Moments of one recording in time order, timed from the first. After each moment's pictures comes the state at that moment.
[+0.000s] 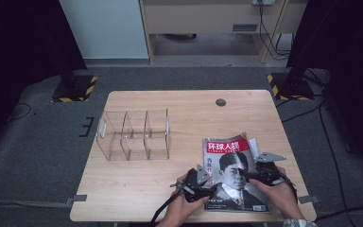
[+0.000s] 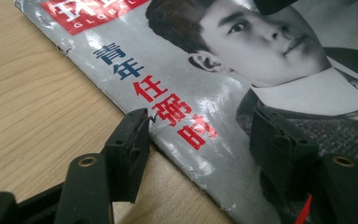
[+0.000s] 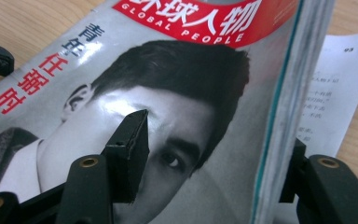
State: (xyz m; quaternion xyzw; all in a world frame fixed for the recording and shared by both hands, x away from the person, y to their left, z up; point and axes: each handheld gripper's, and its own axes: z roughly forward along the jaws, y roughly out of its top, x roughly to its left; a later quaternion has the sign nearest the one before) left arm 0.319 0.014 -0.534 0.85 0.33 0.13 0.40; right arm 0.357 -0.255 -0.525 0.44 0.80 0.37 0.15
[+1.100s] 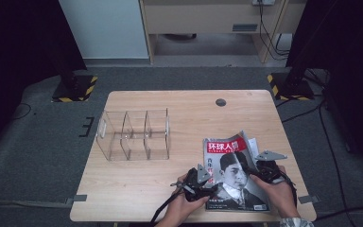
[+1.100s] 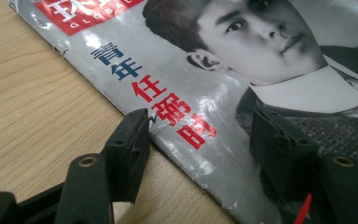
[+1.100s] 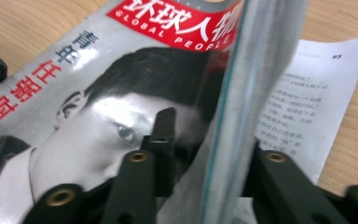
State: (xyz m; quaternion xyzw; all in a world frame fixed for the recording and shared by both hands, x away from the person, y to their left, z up) left arm 0.320 0.013 -0.534 0.85 0.33 0.12 0.40; right arm 0.361 -0.257 -0.521 0.44 0.80 0.38 0.17
